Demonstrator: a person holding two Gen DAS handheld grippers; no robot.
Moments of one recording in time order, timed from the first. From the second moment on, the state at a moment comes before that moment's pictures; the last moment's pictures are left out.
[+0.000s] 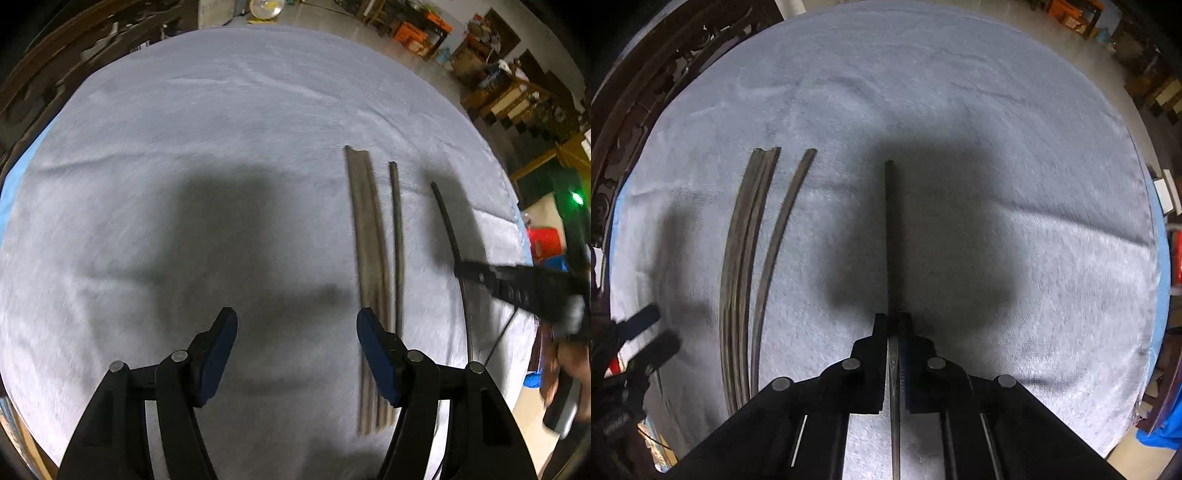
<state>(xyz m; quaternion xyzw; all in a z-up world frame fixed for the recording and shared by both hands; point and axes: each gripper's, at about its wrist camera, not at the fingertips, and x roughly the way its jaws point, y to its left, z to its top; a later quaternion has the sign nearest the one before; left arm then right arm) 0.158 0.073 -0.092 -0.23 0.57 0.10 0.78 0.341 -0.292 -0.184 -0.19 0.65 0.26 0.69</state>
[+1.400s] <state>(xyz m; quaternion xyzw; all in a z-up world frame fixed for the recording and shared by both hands) 0.298 0.064 -0.122 -0.17 0.64 0.13 0.74 0.348 -0.306 -0.177 -0.18 0.65 0.27 0.69</state>
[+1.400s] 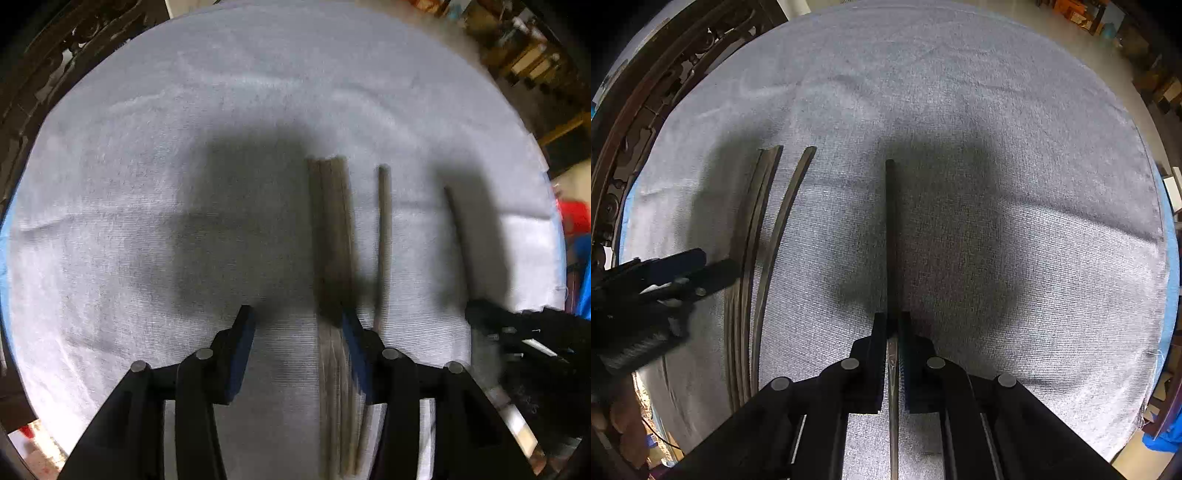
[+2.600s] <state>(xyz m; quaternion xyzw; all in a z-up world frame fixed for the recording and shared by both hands) 0.250 0.143 -0.133 -0.21 0.64 0.15 0.72 0.351 -0.304 -0.183 -0.17 0.65 0.28 0.69</state>
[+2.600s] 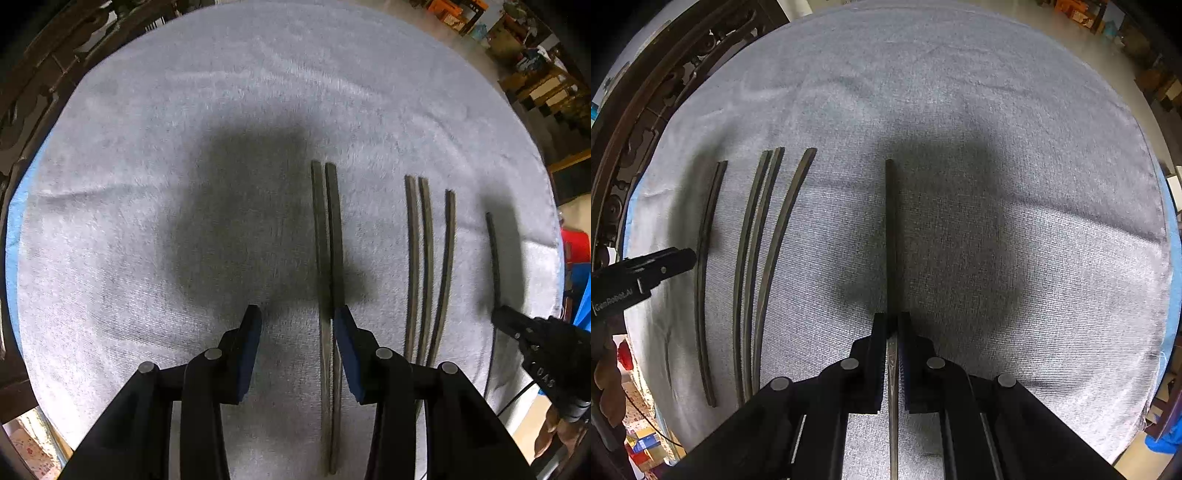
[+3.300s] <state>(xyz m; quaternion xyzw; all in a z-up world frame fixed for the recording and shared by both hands) 0.279 0.153 -0.152 -0.18 0.67 0.10 0.71 0.351 -0.296 -0.191 -0.18 0.66 0.28 0.68</state>
